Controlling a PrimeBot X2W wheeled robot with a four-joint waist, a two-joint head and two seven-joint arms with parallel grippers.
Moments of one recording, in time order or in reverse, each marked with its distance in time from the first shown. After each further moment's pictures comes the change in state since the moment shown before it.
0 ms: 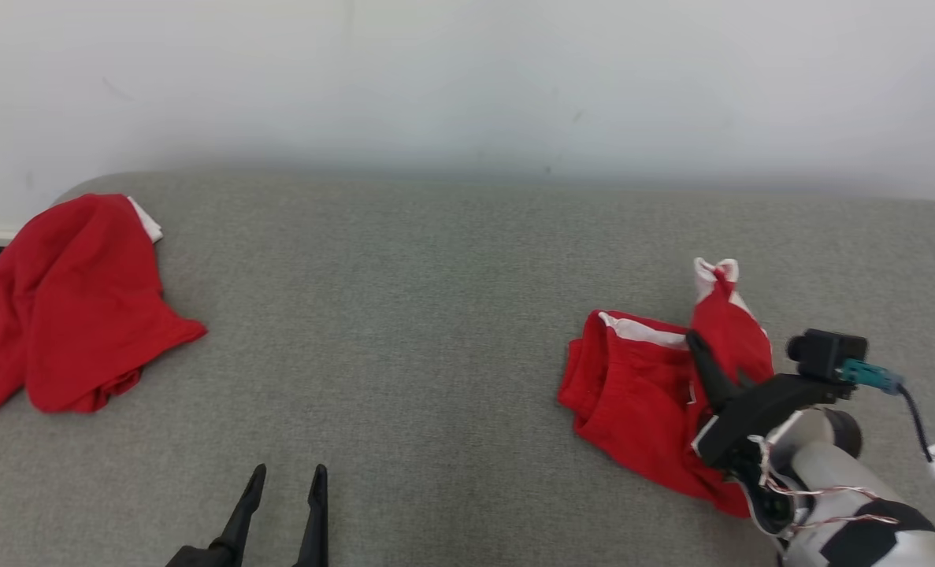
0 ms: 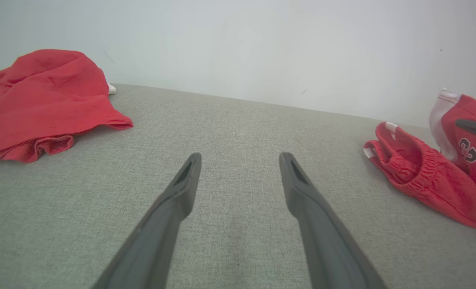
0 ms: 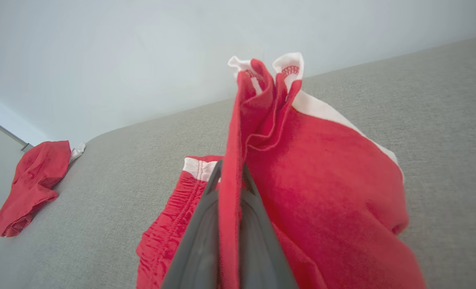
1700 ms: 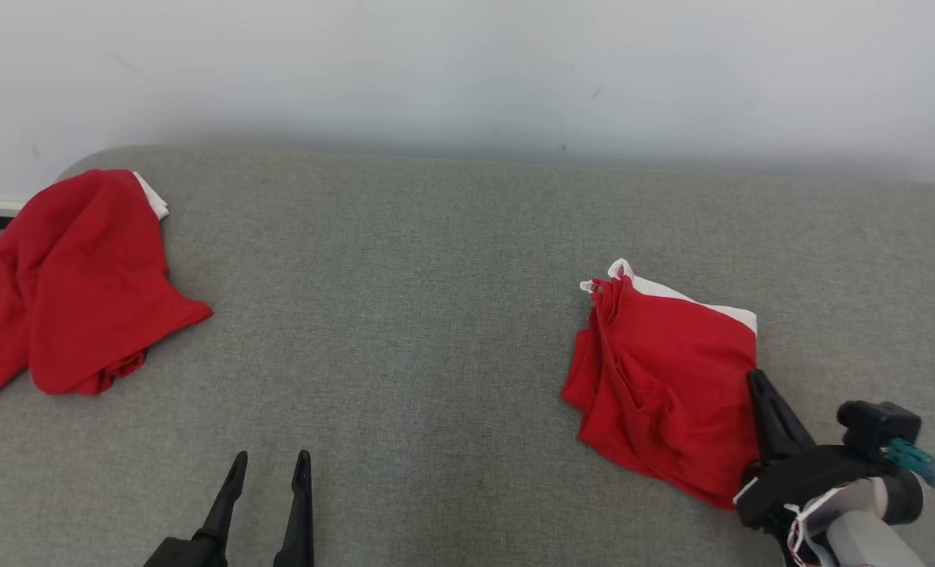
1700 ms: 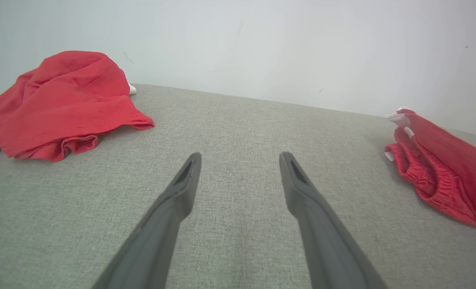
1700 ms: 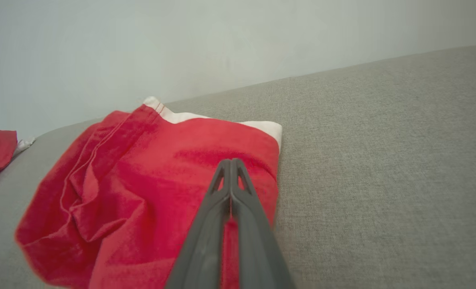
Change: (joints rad) left arm -0.012 0.000 0.025 -0.019 0.017 0.015 0.000; right arm 0.246 0.059 -0.374 -0.130 -0.394 0.000 -0.086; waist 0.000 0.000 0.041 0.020
